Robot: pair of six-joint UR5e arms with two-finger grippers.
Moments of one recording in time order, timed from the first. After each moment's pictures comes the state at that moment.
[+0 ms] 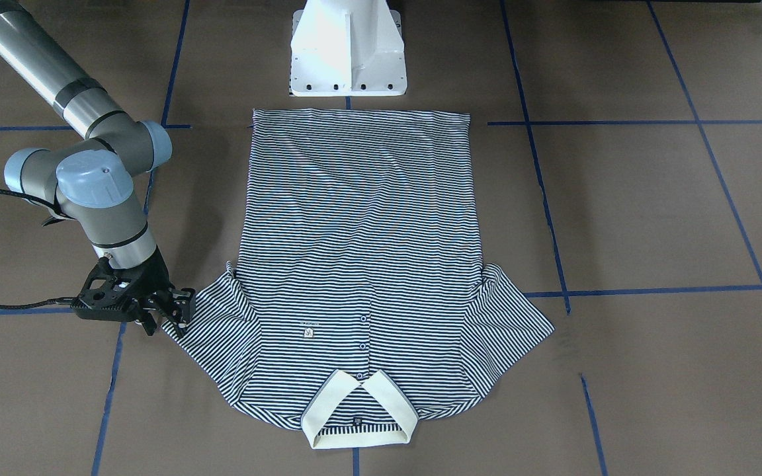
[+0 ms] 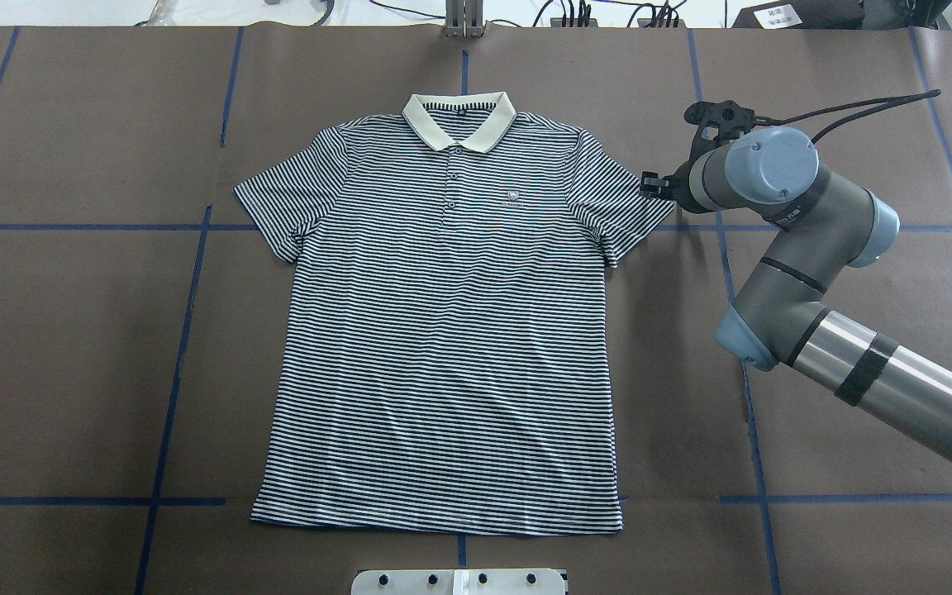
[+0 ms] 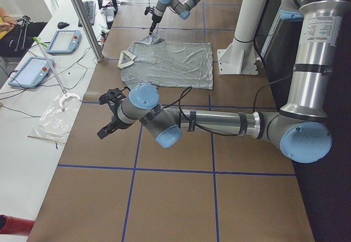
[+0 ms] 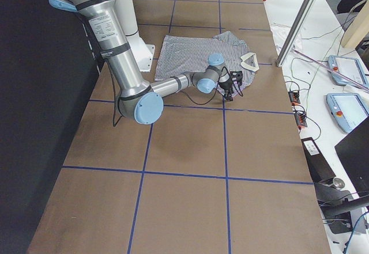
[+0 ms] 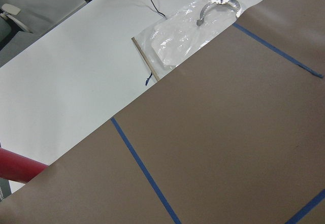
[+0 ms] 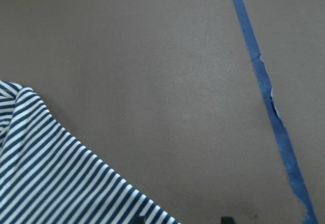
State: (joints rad) left arm -1.56 -1.66 -1.52 -2.38 -2.25 0.09; right arm 0.77 -1.11 1.36 -0.94 1.71 1.21
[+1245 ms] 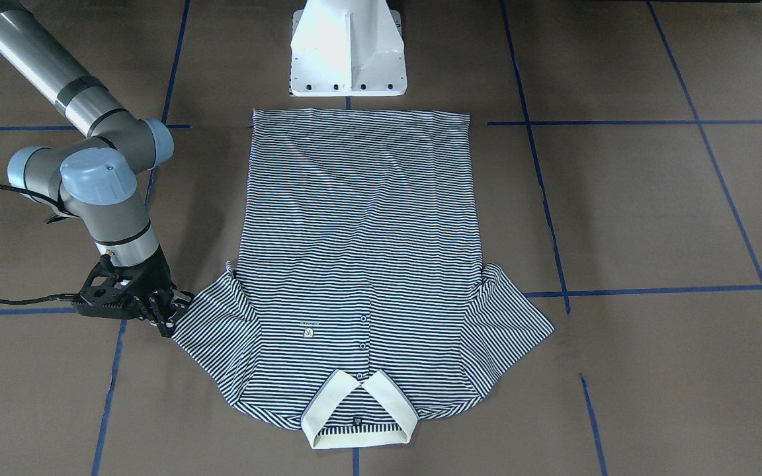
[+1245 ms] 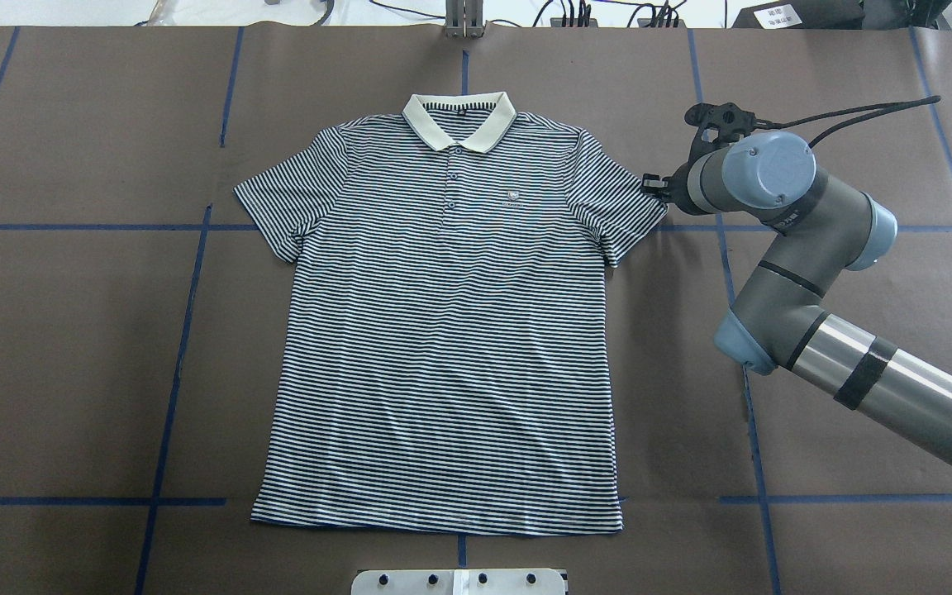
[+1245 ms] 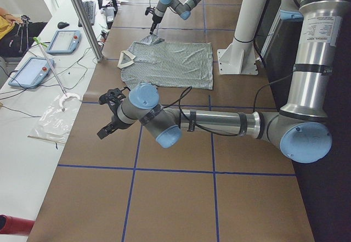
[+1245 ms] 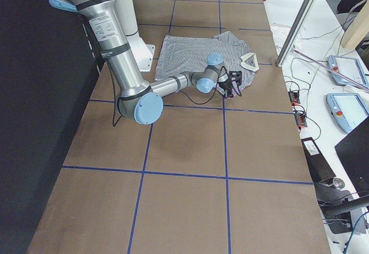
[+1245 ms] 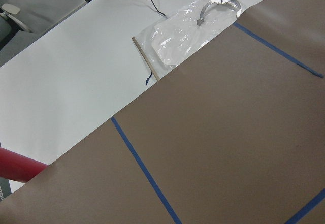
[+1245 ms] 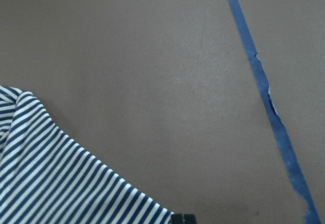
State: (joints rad) left arm -1.56 -1.66 -1.52 -2.38 -2.25 0.09; right arm 0.76 -1.11 1.37 -0.95 1.68 1.25
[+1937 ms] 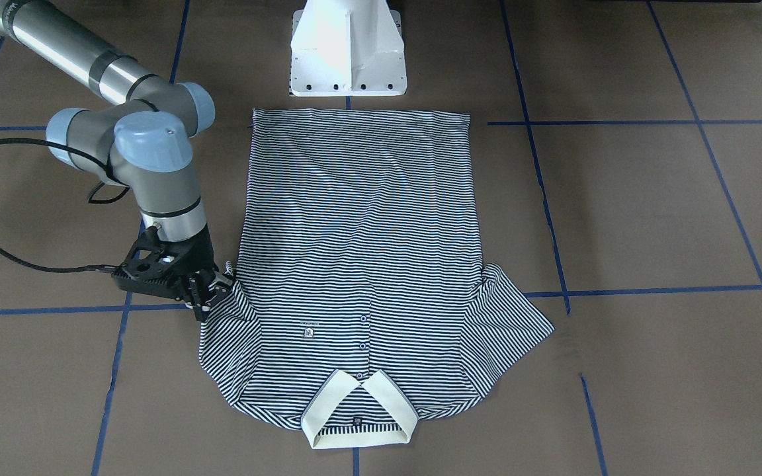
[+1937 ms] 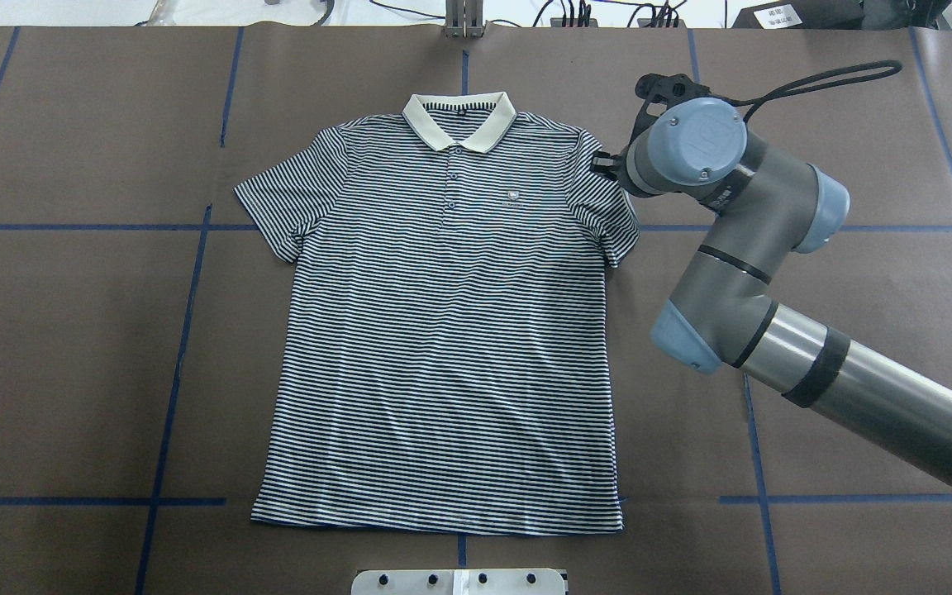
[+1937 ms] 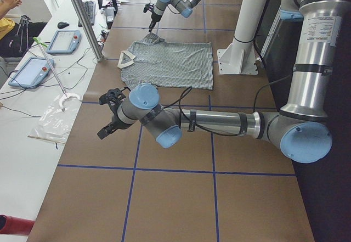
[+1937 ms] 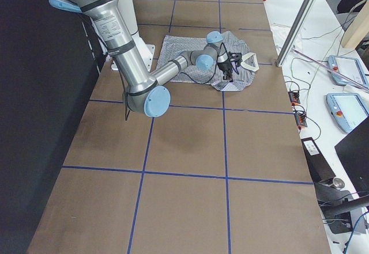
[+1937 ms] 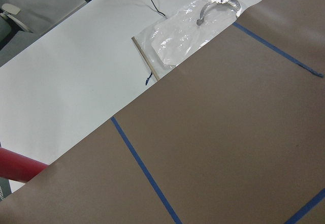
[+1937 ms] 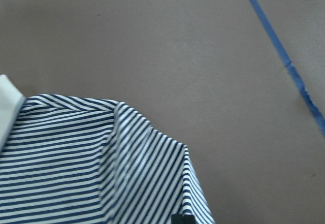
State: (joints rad) left arm -1.56 -1.66 -1.52 -2.38 -2.25 0.09; right arm 0.70 -0.97 1.50 -1.27 1.61 1.35
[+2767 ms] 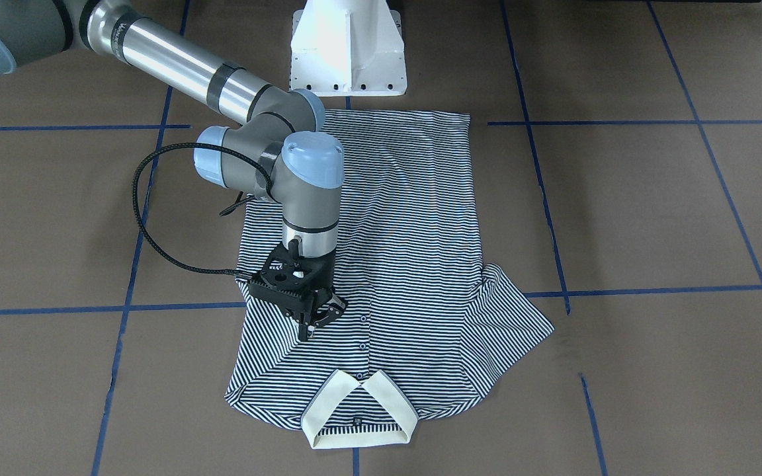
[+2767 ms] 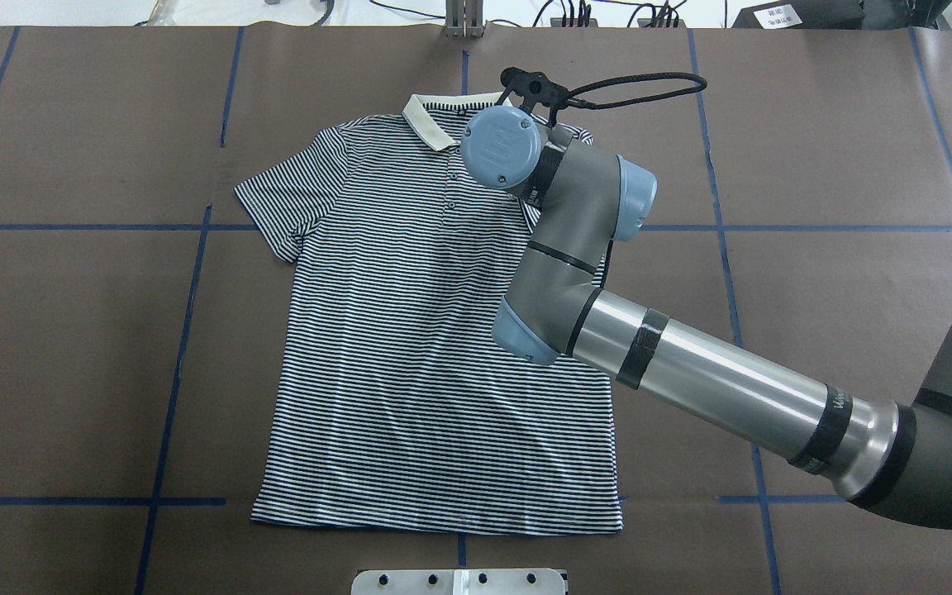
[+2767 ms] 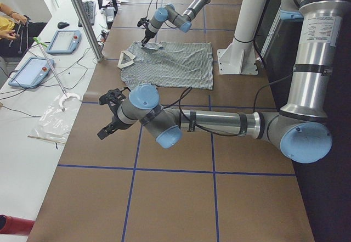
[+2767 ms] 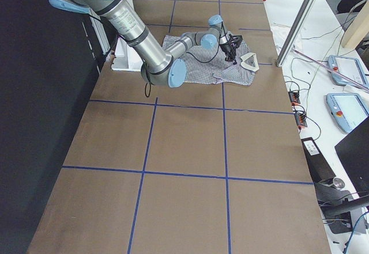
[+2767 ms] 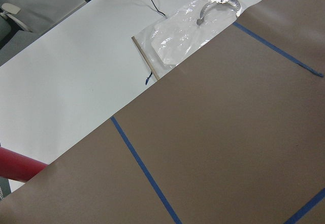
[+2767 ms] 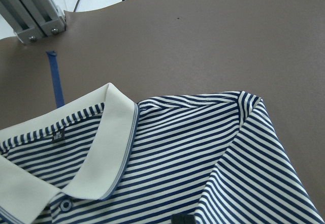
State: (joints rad) left arm -1.56 -1.66 -1.52 -2.38 -2.25 0.09; right arm 0.61 -0.64 1.15 -1.29 1.44 1.55
